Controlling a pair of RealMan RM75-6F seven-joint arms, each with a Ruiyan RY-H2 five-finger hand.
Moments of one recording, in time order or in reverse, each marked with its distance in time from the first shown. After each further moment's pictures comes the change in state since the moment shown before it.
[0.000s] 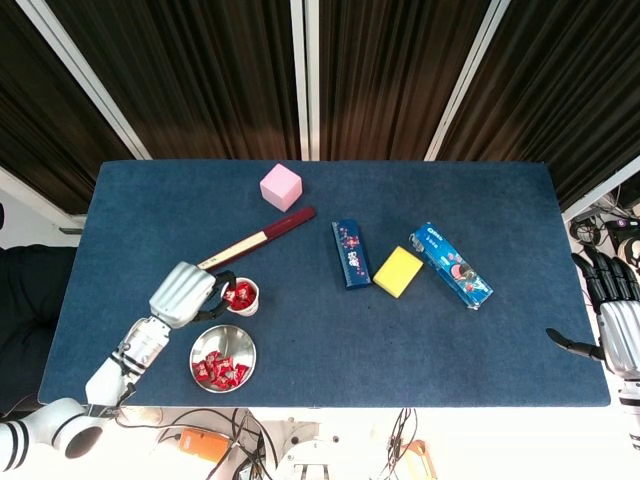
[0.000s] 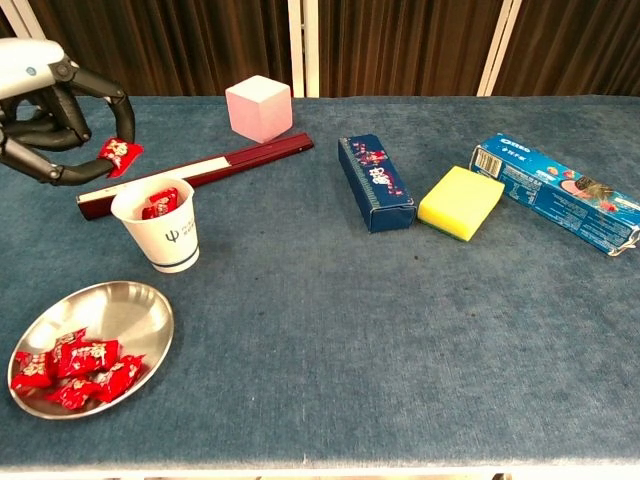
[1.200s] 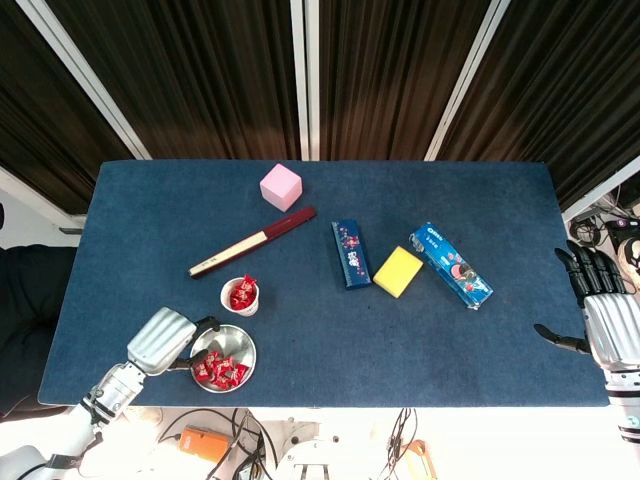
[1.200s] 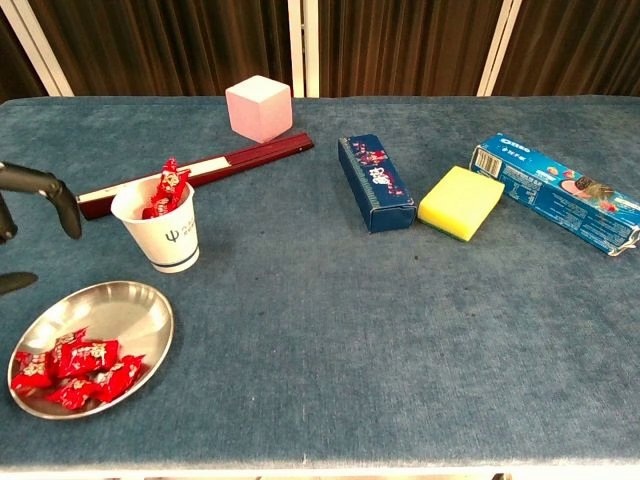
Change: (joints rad) left arm 0.121 0.068 0.216 -0.018 0.191 0.108 -0.012; right arm 0.034 0.003 0.008 -0.037 -0.008 -0.033 -0.044
